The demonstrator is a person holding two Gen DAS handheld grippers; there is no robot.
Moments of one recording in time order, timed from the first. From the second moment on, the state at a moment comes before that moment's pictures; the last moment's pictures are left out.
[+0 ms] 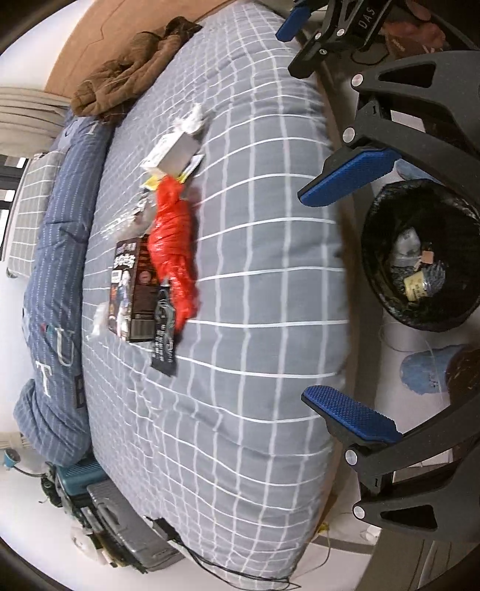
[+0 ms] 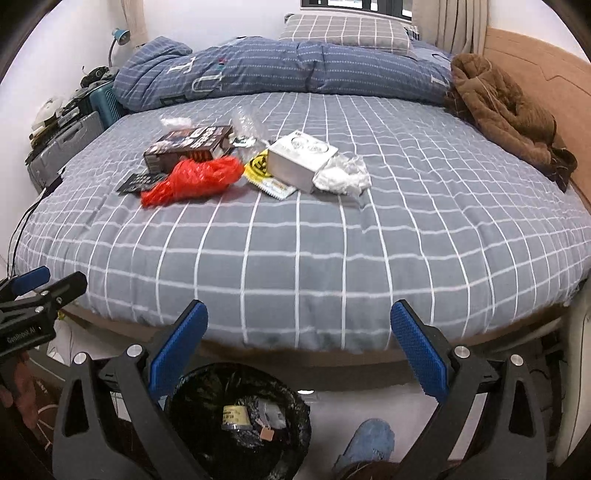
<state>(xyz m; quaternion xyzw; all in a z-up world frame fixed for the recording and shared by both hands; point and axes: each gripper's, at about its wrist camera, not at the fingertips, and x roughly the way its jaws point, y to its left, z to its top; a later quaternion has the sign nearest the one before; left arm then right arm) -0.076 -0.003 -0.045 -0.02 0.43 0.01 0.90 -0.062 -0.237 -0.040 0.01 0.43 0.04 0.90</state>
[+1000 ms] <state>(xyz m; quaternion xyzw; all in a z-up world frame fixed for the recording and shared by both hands) 0.085 -0.038 -0.053 -0.03 0.43 -0.01 0.90 0.098 -0.294 -0.056 0.03 0.41 0.02 0.91</state>
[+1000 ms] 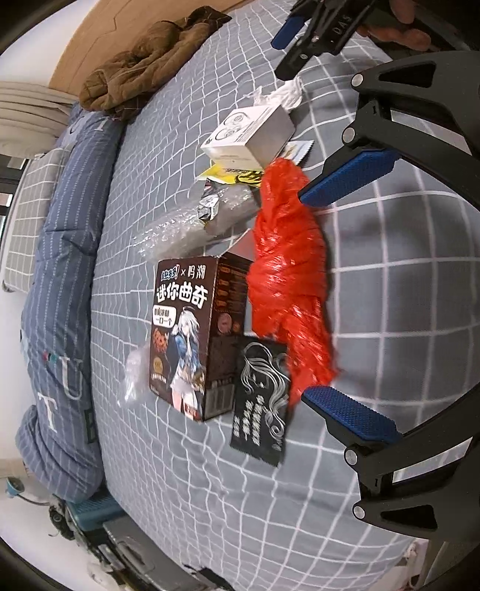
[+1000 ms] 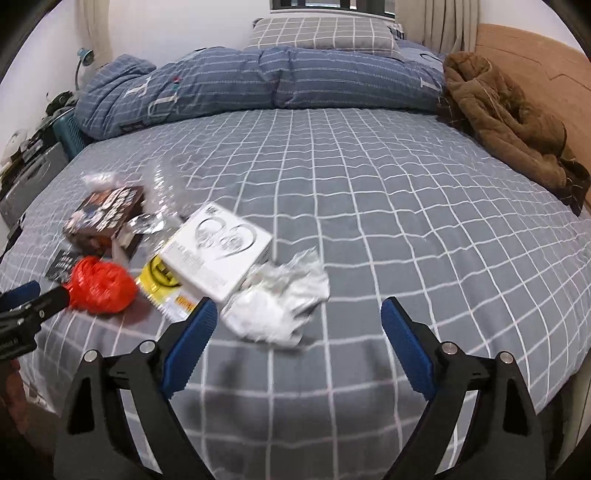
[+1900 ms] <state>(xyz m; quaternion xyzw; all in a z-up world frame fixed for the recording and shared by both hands) 0.134 -0.062 -0.096 -0.02 0.46 -0.05 0.89 0.143 -0.288 -0.102 0.04 0.45 0.06 0.89</state>
